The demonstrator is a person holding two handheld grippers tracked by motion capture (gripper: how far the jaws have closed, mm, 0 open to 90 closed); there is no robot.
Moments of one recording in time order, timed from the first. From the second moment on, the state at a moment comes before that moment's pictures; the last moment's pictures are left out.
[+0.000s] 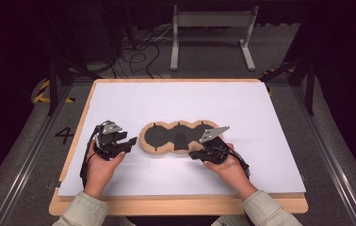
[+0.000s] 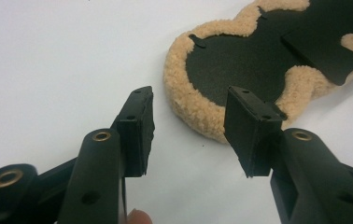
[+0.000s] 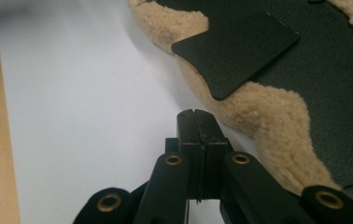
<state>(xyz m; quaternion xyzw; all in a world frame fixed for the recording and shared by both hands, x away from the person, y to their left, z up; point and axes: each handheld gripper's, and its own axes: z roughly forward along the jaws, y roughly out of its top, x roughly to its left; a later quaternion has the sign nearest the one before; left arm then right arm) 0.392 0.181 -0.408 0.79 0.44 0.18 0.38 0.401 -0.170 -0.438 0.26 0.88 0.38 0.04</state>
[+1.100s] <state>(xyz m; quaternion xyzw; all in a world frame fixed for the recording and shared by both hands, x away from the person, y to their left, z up) 0.394 0.184 -0.414 0.79 0.45 0.16 0.39 0.411 -0.179 -0.425 0.29 0.83 0.46 0.08</state>
